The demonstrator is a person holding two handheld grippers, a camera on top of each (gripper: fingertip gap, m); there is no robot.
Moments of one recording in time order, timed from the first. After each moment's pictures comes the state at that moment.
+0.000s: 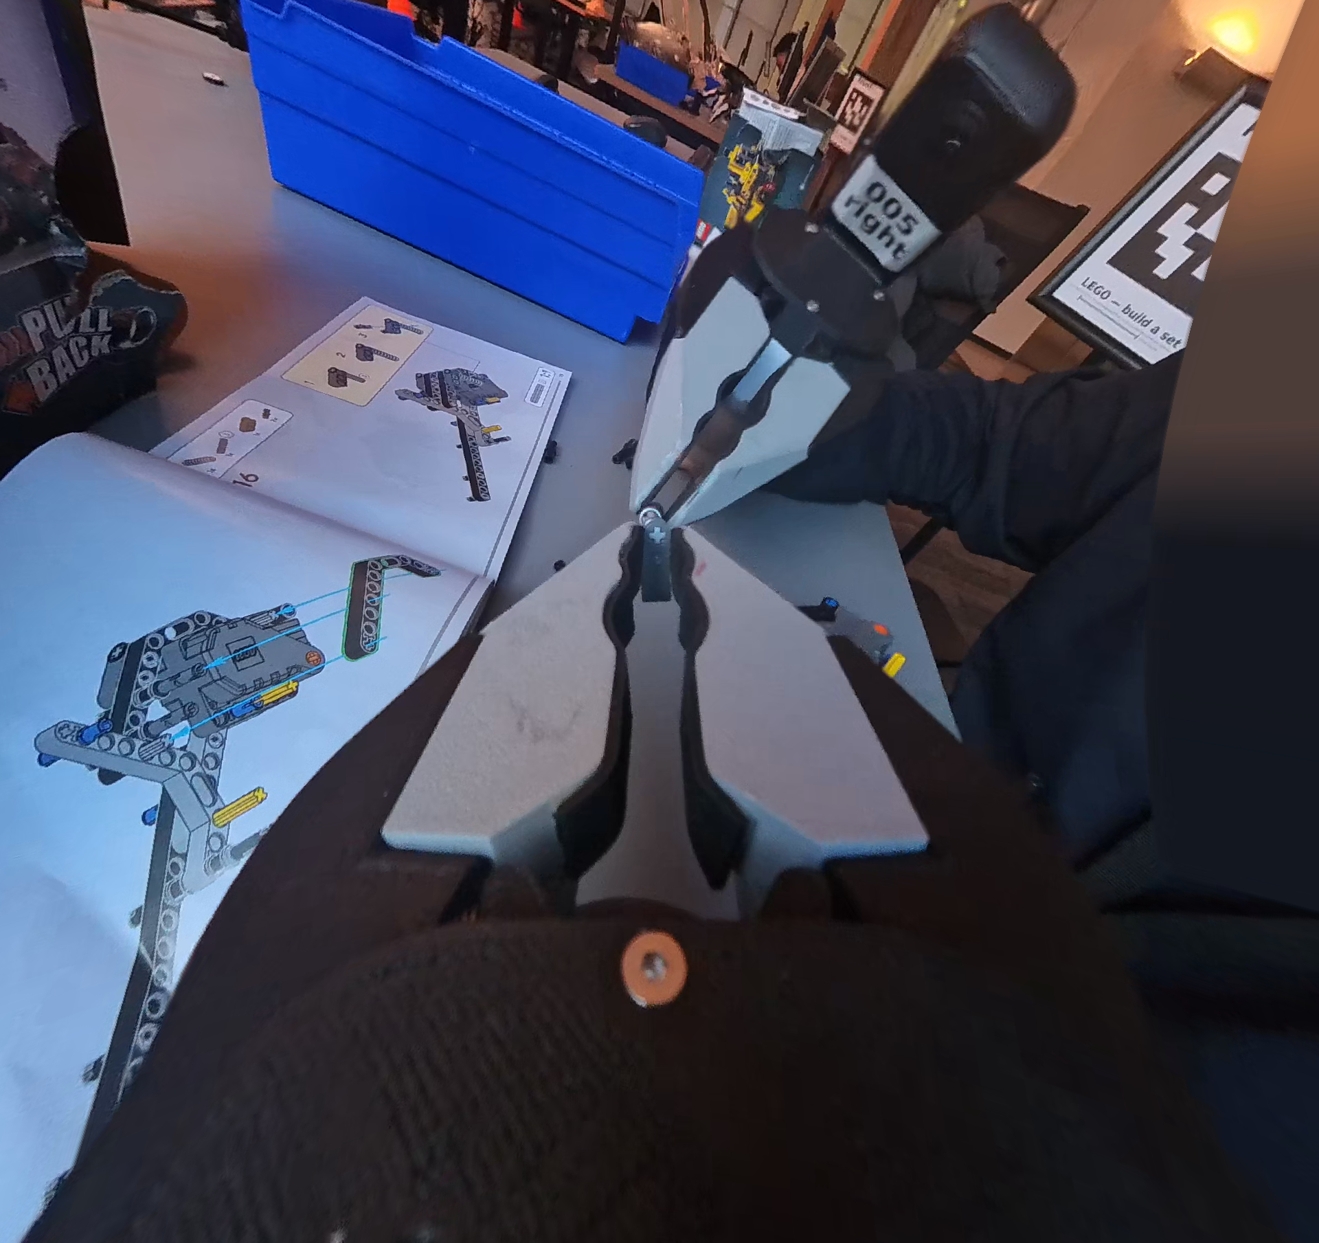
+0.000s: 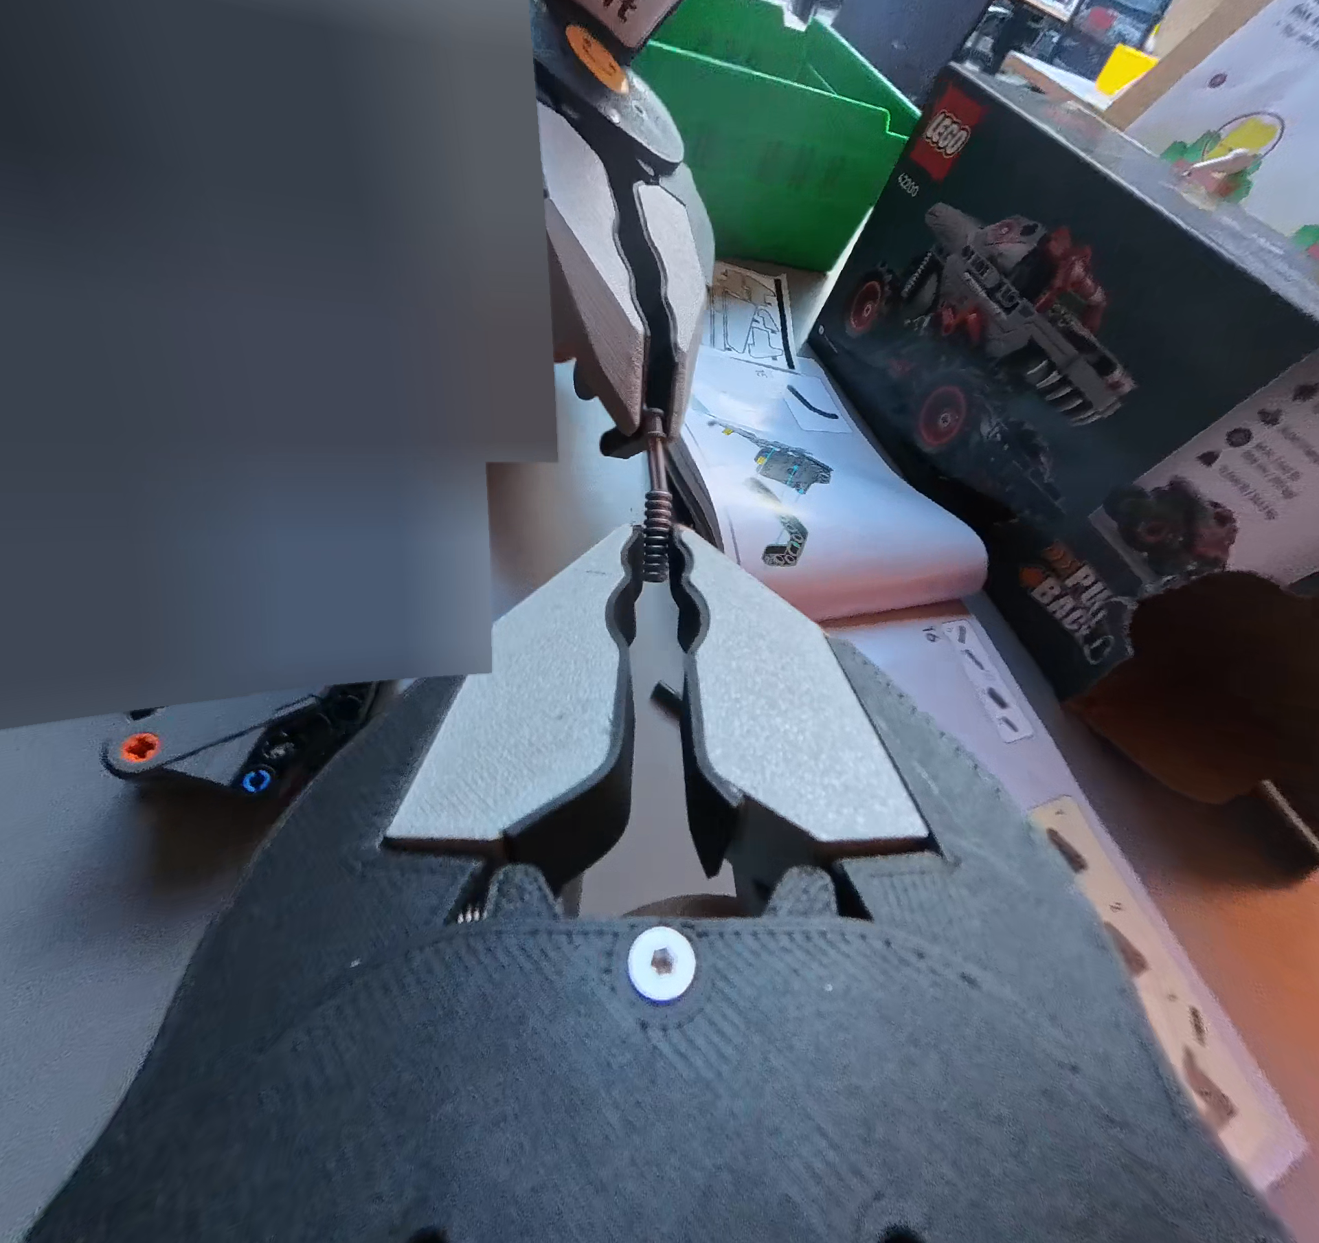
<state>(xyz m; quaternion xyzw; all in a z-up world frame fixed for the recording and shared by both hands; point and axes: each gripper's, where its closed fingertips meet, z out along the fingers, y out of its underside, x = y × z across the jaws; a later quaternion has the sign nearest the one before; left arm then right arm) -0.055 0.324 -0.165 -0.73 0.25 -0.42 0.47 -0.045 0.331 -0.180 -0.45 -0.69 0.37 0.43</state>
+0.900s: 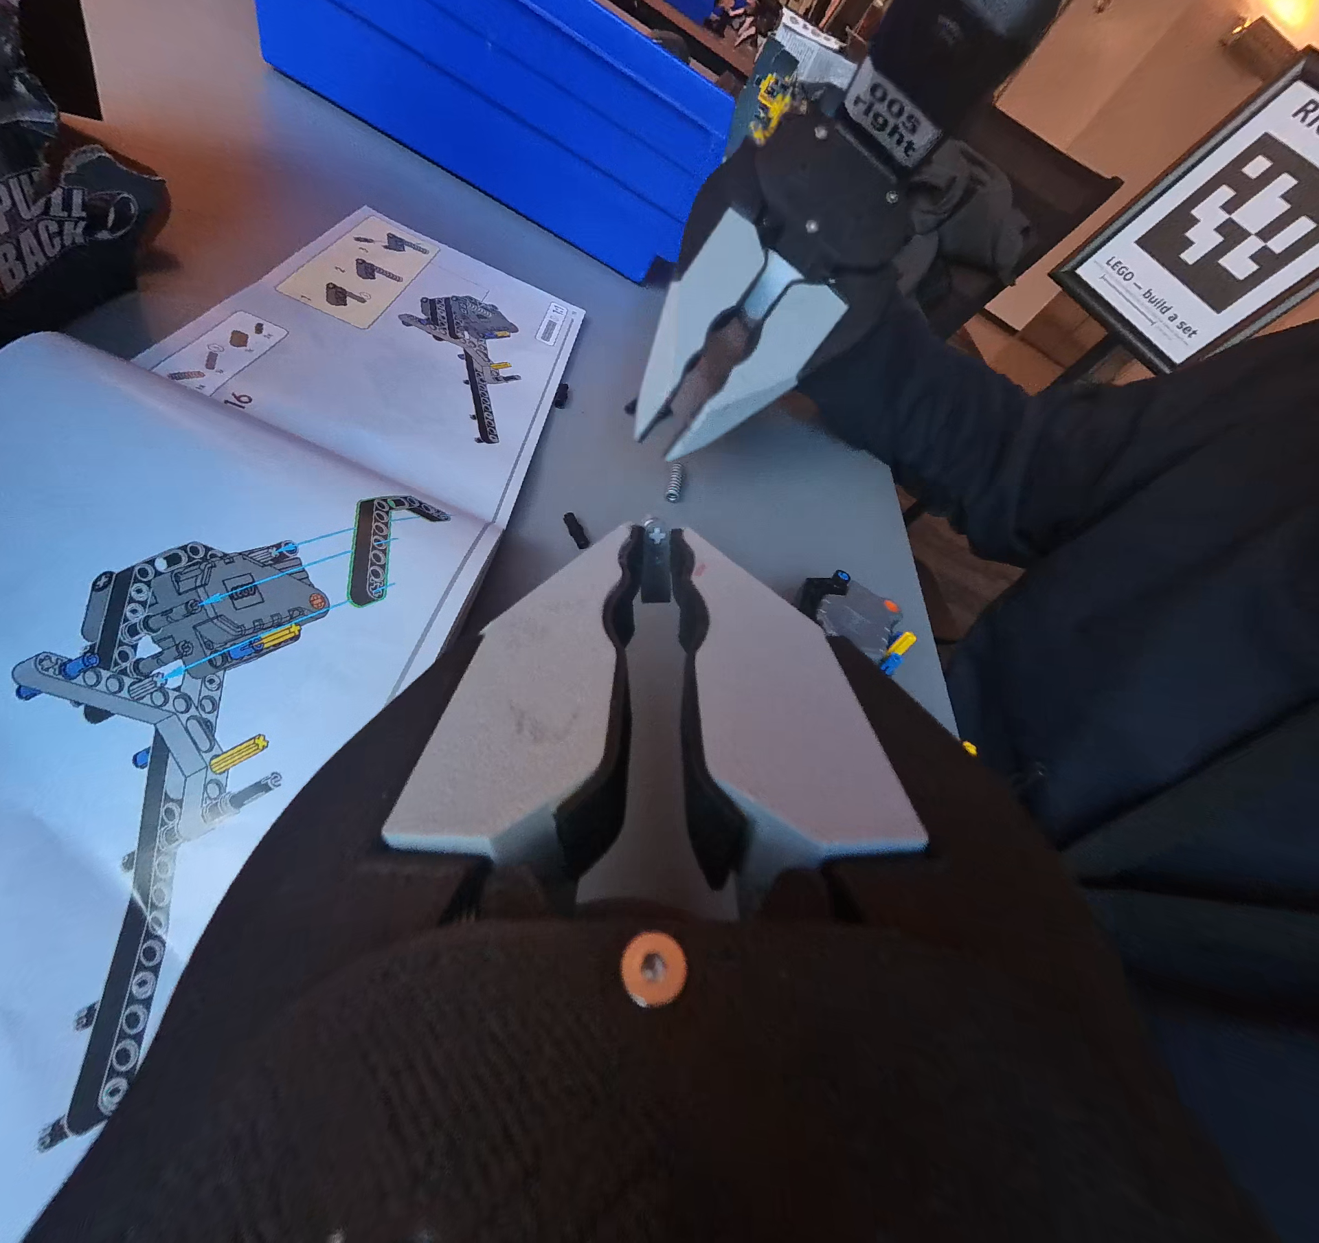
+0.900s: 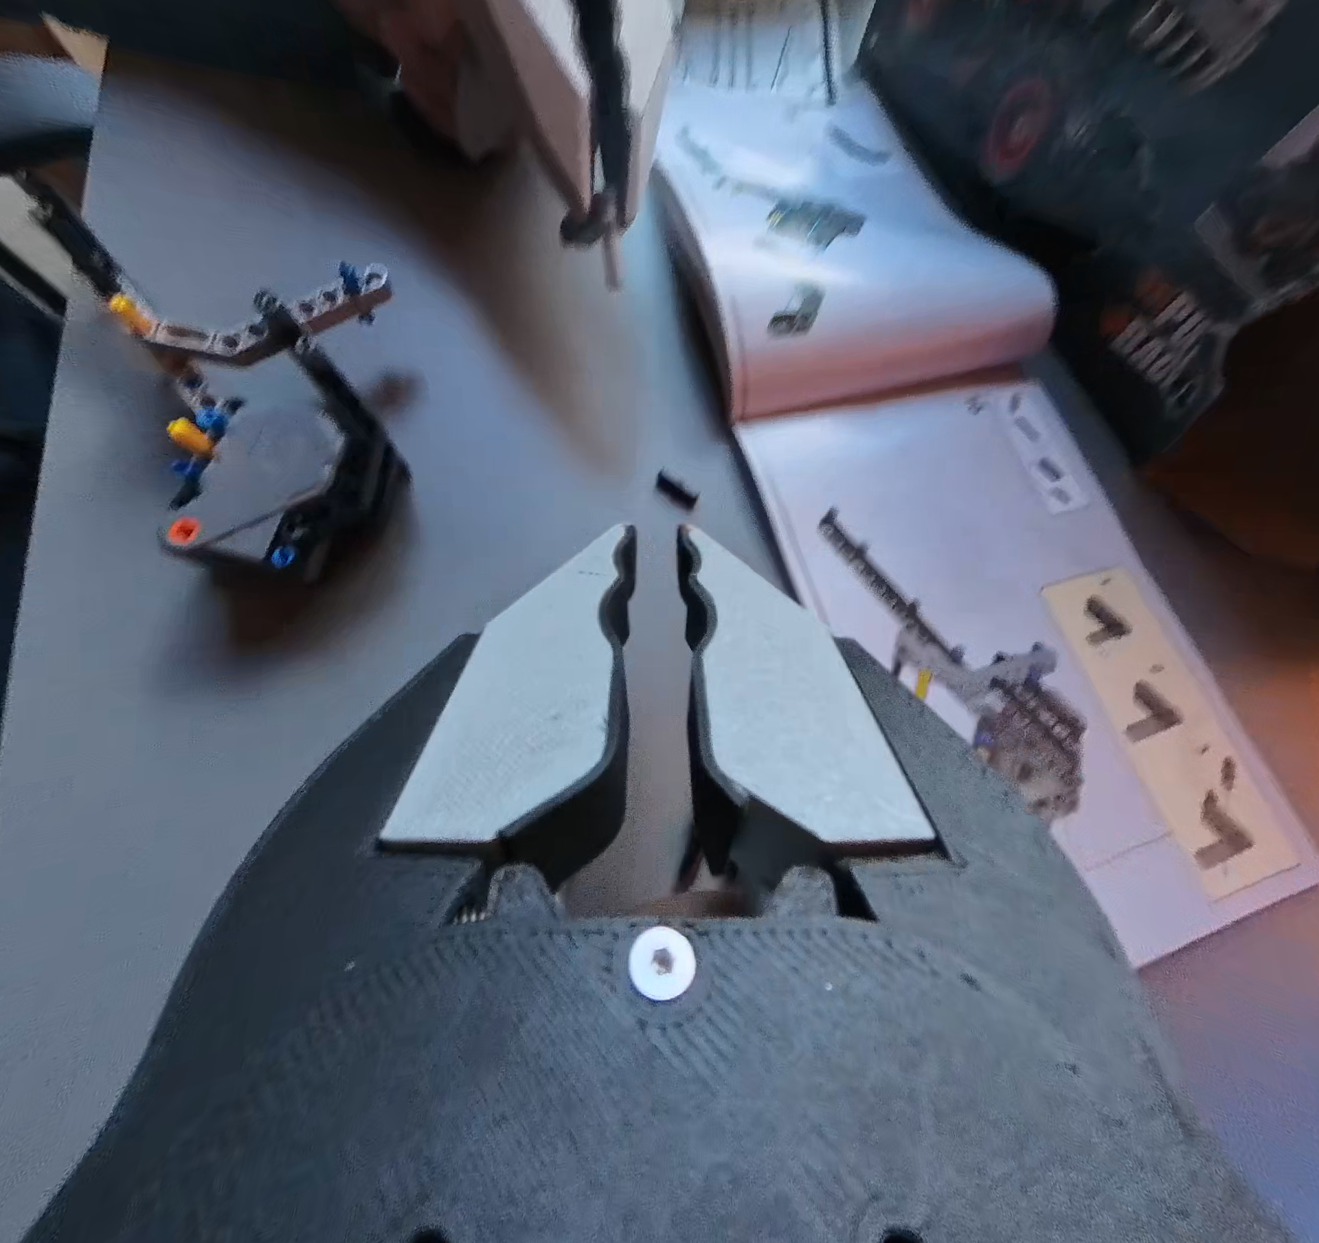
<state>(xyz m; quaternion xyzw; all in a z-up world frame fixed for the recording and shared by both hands) -0.058 0.324 -0.181 -0.76 0.24 -0.42 0.43 0.006 0.356 -0.214 -0.53 -0.72 0.33 0.30</state>
